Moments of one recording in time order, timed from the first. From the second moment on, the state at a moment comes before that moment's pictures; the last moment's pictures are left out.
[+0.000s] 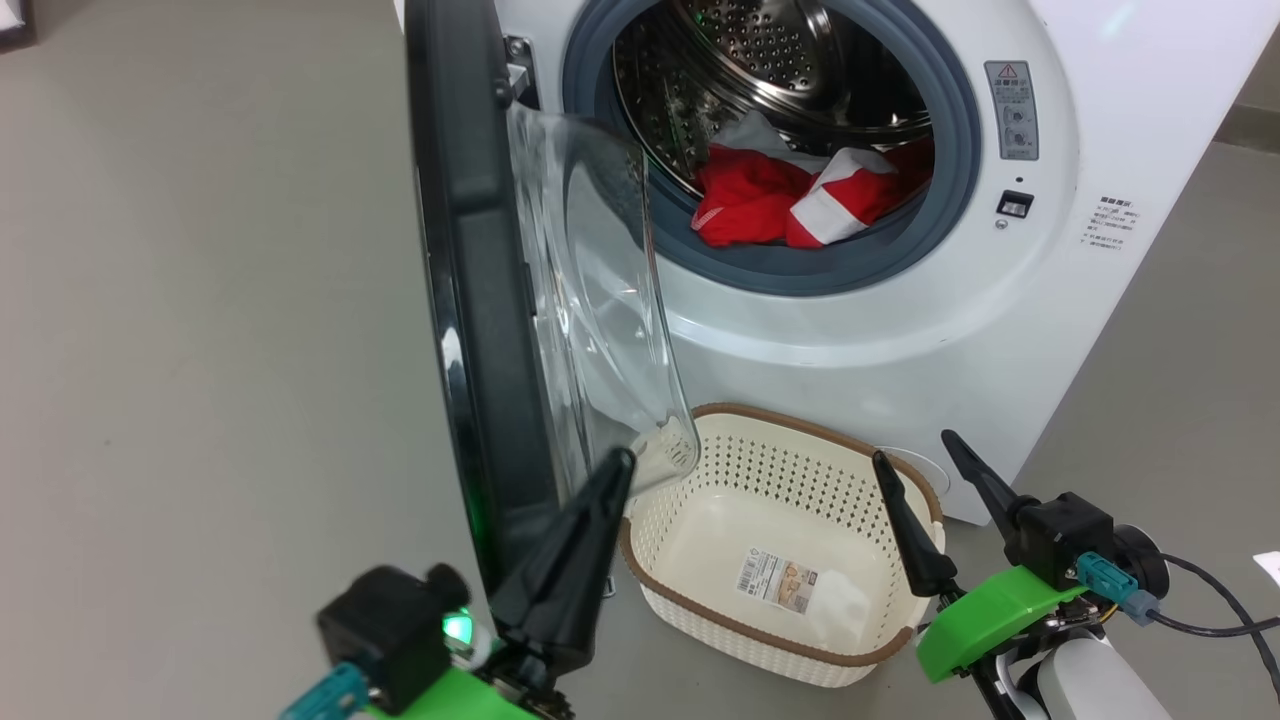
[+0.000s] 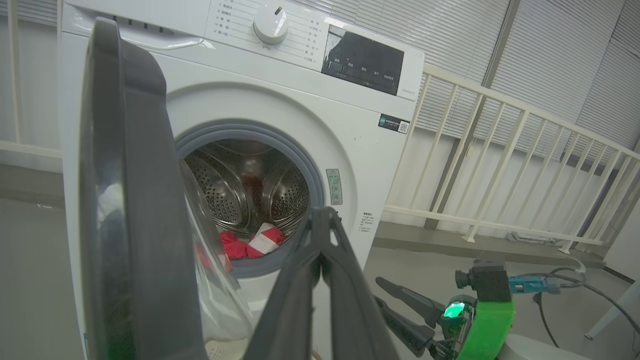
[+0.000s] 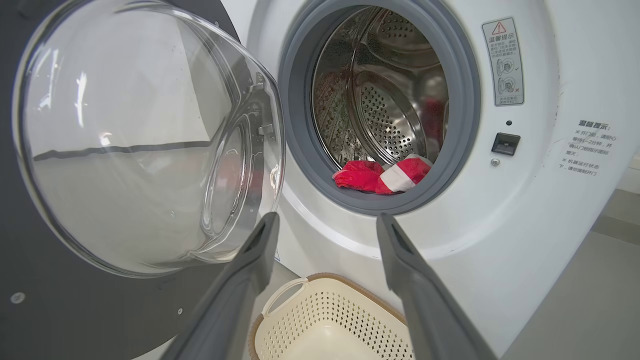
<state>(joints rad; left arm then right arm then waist) -0.12 0.06 -0.38 -0.26 -0.43 -0.03 0.00 -0.20 -0.05 0.12 0.42 0.21 0.13 -0.25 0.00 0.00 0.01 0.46</state>
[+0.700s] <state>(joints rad) -0.10 0.08 -0.39 -0.11 -0.38 0.07 0.09 -0.20 -0.05 0.11 0.42 0.19 0.13 -0.25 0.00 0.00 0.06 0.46</state>
